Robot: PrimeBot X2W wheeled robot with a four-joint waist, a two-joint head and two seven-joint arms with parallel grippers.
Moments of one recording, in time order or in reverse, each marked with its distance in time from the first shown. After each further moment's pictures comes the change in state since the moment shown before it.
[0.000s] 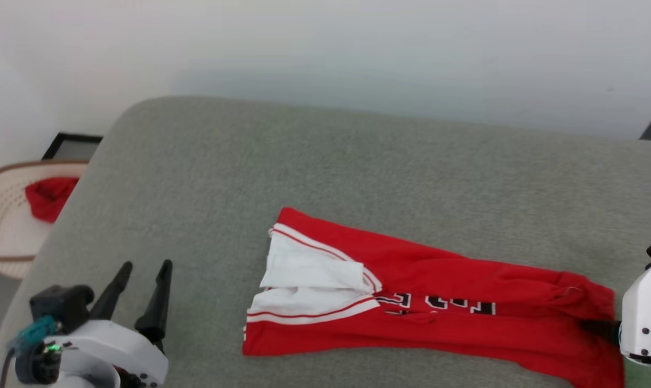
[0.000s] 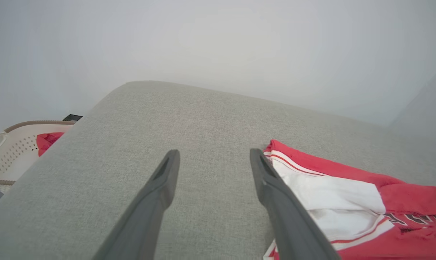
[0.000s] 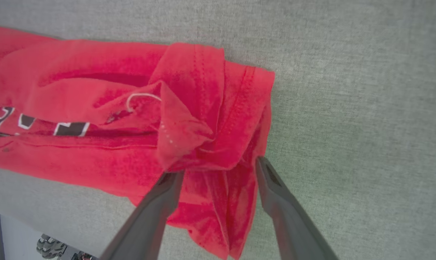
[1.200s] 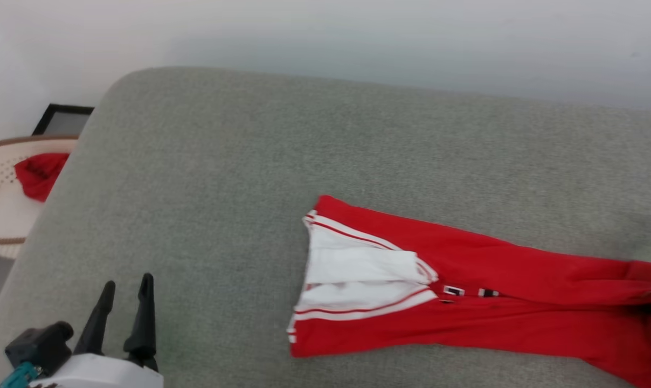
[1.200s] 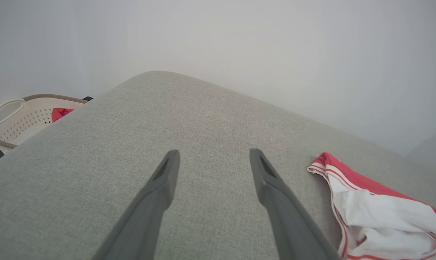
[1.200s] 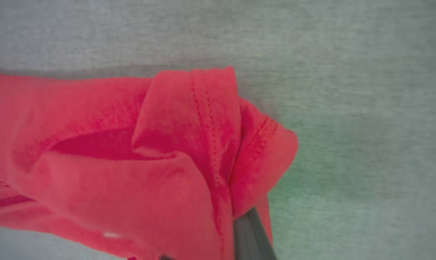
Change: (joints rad) left arm 0.192 -0.306 0.411 0.028 0.256 -0.192 -0.002; right arm -0.143 -0.053 -0.066 0.193 -0.063 0.001 0.002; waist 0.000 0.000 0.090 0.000
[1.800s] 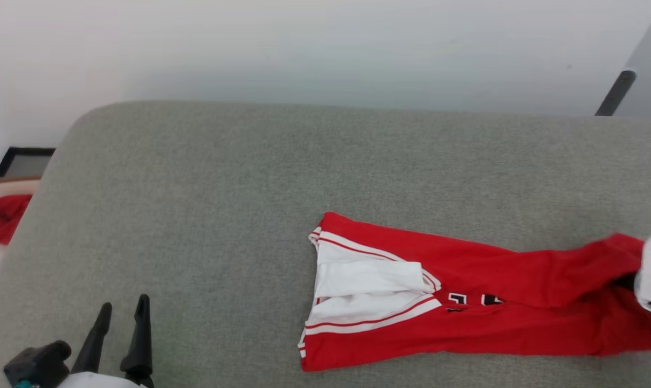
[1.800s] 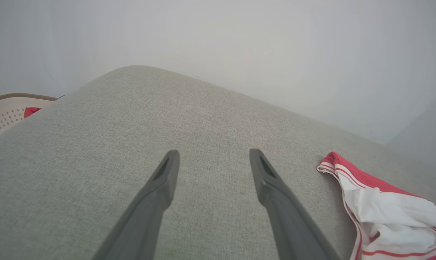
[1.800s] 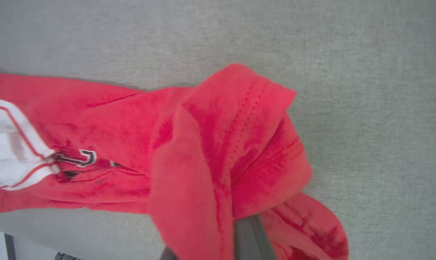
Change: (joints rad) left arm 0.053 -0.004 0.017 0.015 0.006 -0.004 0.001; right arm -0.014 0.028 0.031 -0.138 0.073 -0.001 0.065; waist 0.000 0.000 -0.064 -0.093
